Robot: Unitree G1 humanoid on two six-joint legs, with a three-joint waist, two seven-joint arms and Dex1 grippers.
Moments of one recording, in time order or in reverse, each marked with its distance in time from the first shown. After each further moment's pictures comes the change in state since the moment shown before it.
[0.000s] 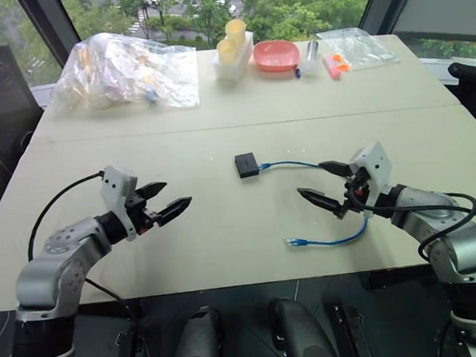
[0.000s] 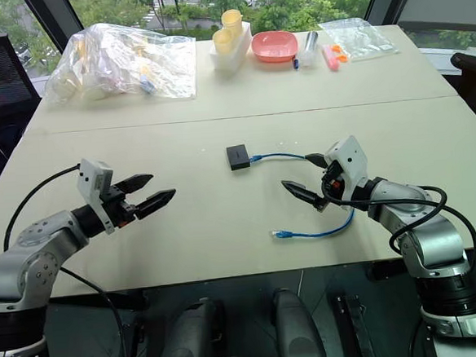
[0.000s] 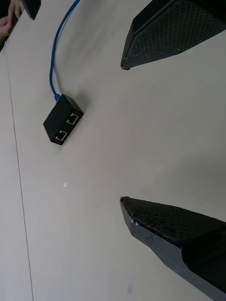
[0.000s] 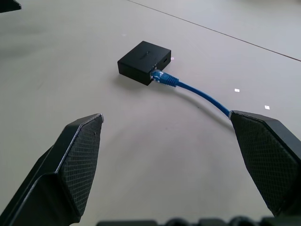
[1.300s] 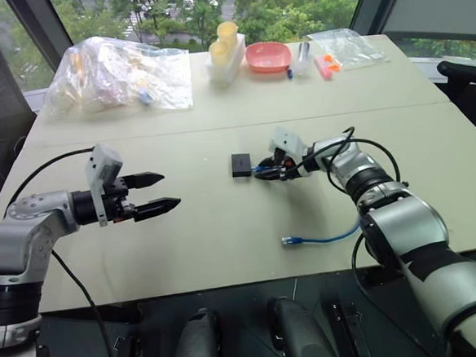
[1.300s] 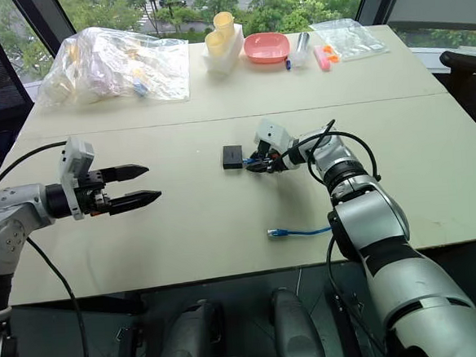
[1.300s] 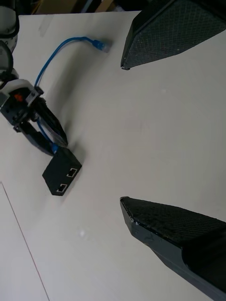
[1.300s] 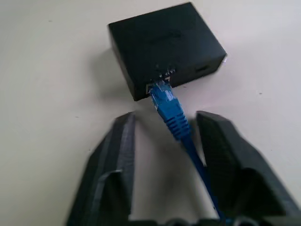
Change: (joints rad) left arm -0.199 0.224 -0.040 0.198 0.015 0.000 -0.381; right arm -0.930 0.315 0.333 1.568 -0.550 -0.708 0.362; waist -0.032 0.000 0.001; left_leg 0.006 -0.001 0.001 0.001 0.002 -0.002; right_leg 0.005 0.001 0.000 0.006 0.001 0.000
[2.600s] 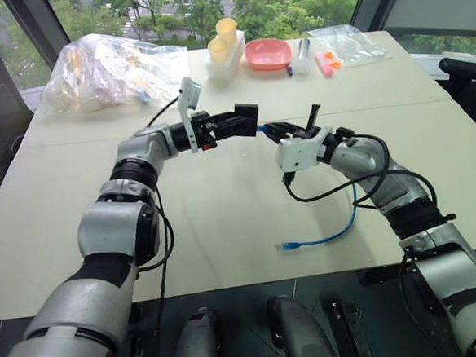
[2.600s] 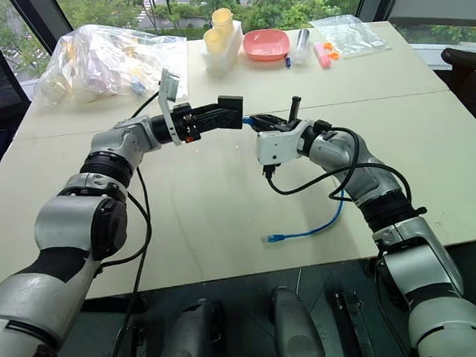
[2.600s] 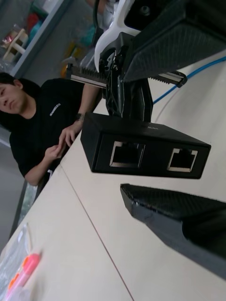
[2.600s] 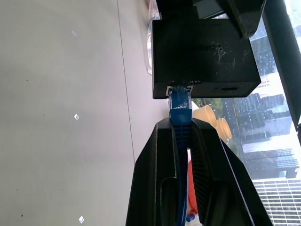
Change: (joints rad) left arm -0.906 -0.561 -0.035 1.315 0.264 -0.360 -0.179; right arm 0.383 -0.246 0.038 -0.898 -0.353 -0.331 -0.646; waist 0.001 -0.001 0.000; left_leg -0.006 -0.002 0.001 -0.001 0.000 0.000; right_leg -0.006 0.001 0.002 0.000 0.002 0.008
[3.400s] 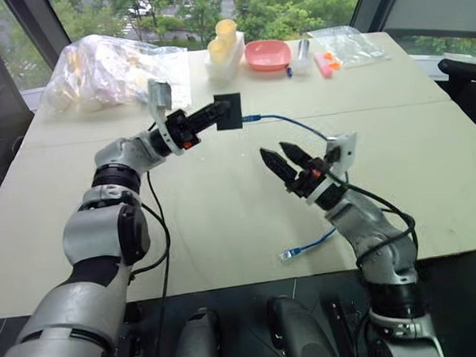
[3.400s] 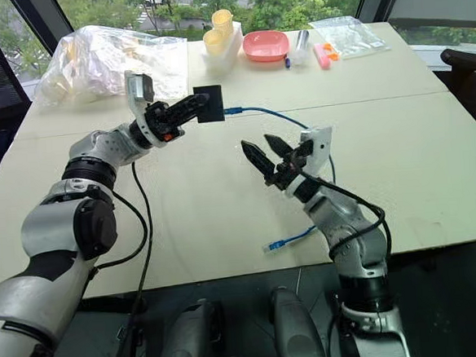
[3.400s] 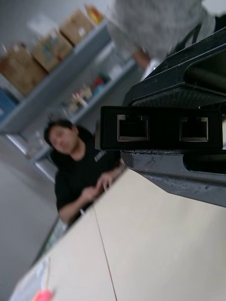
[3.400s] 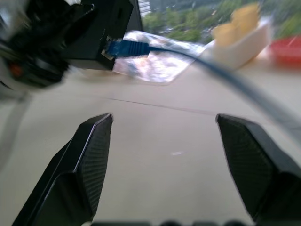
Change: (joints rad) left arm 0.073 0.064 0.189 -0.096 -0.133 0.348 -0.181; right arm 0.472 0.461 -0.390 -0.727 1.262 1.092 -0.080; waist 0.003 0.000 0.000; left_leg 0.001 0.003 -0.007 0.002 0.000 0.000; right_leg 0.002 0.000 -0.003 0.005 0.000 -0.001
